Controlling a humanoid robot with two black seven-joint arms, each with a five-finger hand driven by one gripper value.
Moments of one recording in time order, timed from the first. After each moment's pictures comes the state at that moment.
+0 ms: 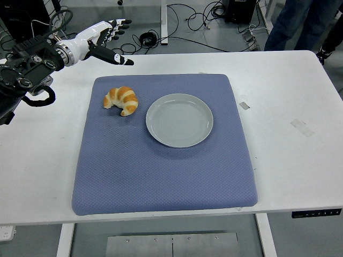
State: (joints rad) left arm -1.29 0.19 0.16 -0.34 0.33 -0.23 -0.41; right arm -0.07 0.00 0.03 0.13 -0.10 -0.12 0.25
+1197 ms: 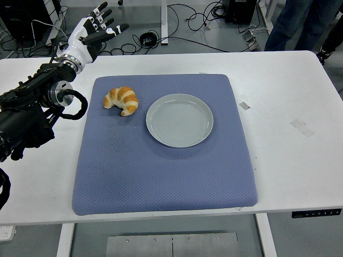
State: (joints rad) left arm -1.13 0.09 -0.38 -0.34 -0.03 -0.15 -0.34; right arm -0.07 0.00 0.03 0.13 -0.11 -0.11 0.25
